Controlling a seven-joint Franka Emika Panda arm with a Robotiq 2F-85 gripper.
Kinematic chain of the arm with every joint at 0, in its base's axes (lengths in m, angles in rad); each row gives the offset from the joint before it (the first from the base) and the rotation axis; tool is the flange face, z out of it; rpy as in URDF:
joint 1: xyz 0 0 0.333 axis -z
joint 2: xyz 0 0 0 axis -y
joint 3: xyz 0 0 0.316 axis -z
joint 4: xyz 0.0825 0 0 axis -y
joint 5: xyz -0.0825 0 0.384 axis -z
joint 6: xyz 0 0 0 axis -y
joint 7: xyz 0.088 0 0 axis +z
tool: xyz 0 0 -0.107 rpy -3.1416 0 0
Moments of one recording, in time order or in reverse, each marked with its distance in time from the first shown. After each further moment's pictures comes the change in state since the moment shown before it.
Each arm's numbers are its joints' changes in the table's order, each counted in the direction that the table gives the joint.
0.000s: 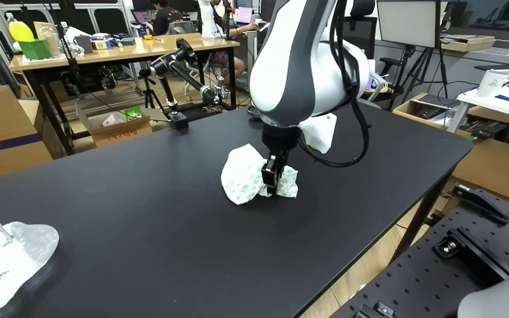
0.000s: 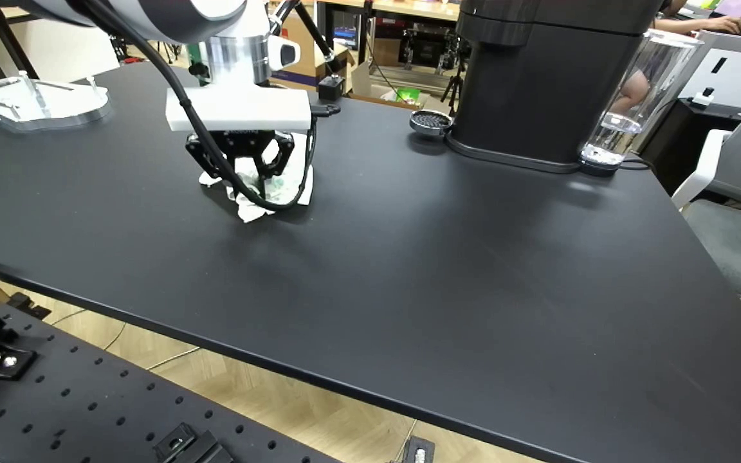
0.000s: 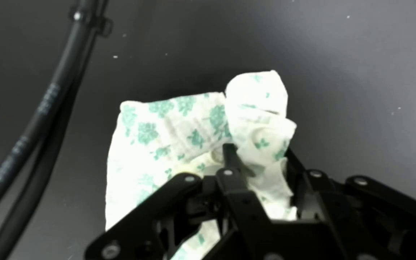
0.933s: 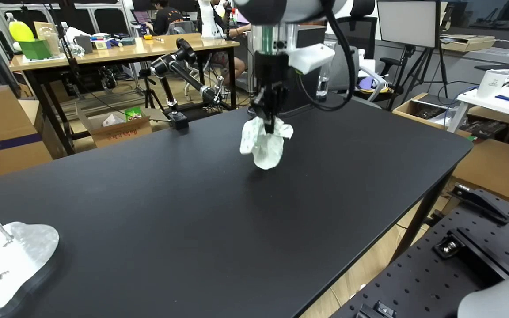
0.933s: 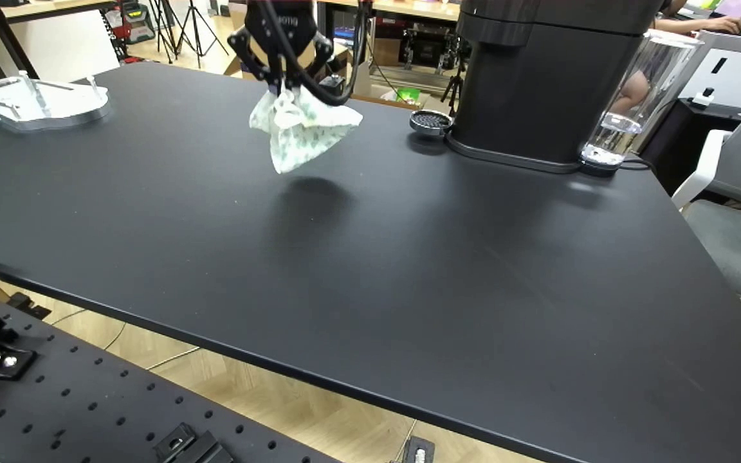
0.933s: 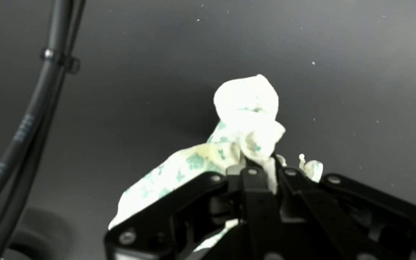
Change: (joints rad) arm 0.003 0.199 0.052 0.217 -0.006 -0.452 -0.160
